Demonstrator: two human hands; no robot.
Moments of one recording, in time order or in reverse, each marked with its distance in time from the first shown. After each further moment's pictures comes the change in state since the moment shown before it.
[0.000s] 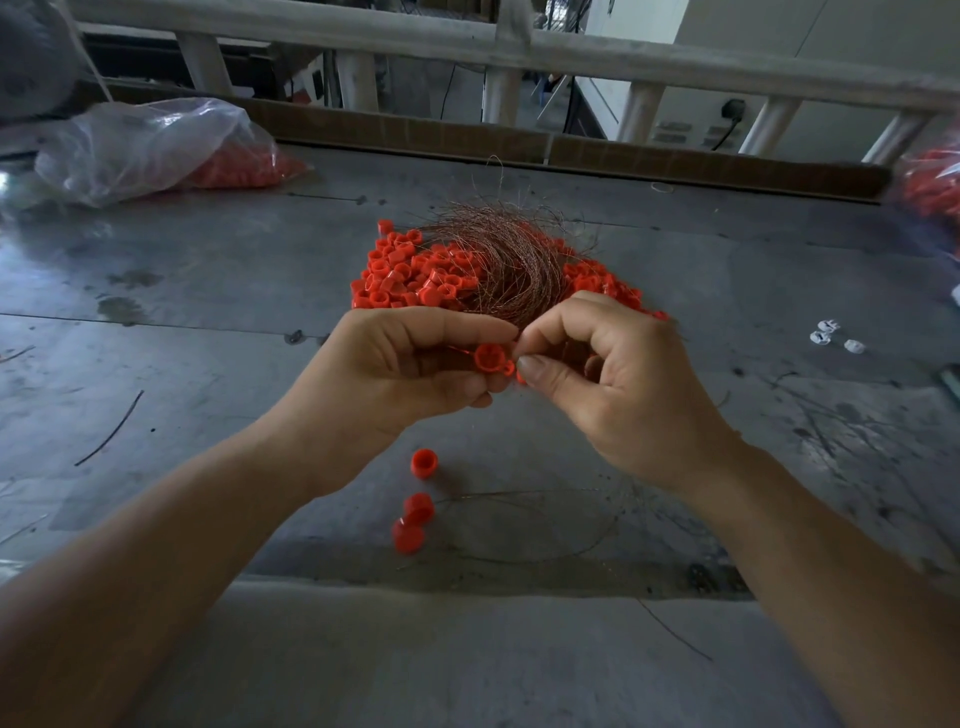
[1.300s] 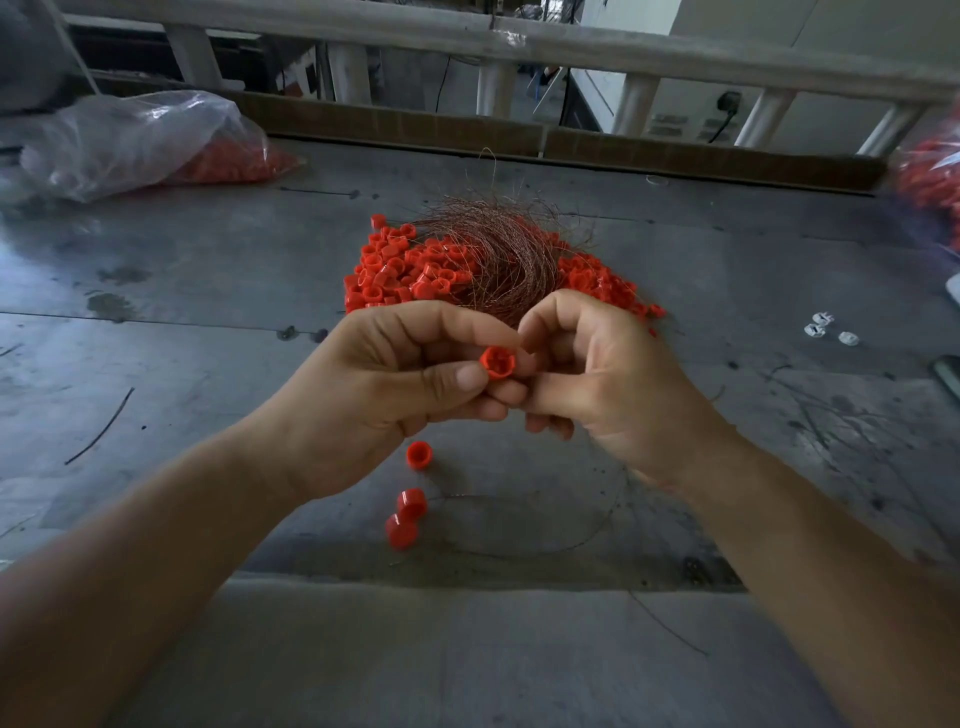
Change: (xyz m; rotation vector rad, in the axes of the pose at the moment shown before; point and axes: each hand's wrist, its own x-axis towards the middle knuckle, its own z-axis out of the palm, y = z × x) left_hand -0.001 0.002 0.001 -0.326 -0.156 -0.075; right_hand 0.002 -0.002 0.002 0.408 -0.131 0.303
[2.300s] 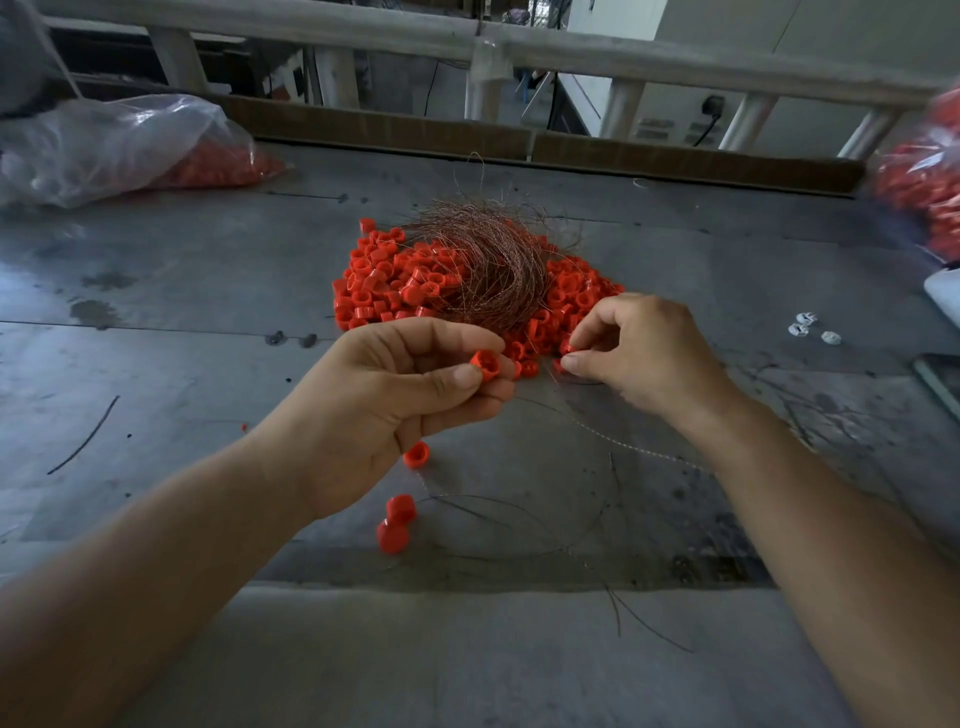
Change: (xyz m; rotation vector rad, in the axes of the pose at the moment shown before) left_hand 0.002 -0.002 0.009 -0.090 0.227 -0.189; right_hand 0.025 0.043 -0.046 -0.769 0.311 0.043
